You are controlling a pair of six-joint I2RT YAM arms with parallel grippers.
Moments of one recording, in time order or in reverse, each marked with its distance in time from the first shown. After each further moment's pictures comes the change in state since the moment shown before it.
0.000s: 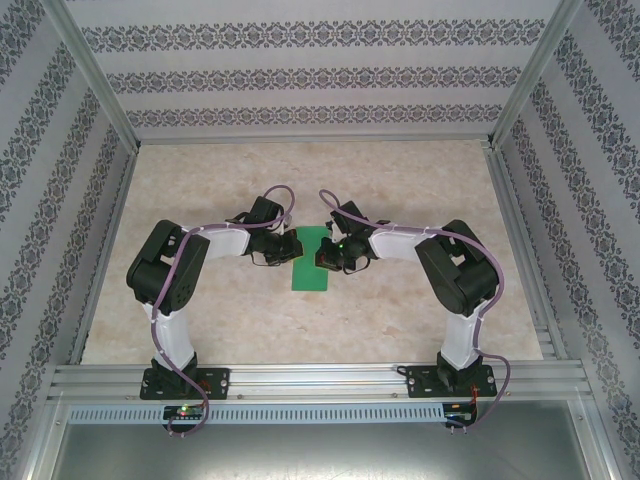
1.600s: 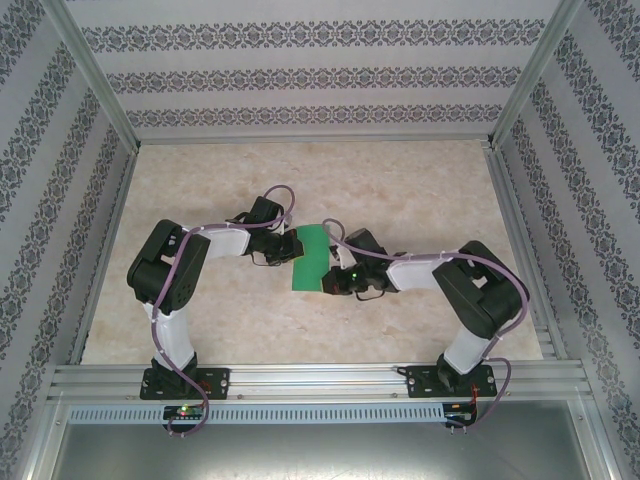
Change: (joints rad) left arm 0.000 0.005 0.002 0.009 0.011 0.000; right arm 0.050 -0.208 -0.375 0.272 -0.068 -0.162
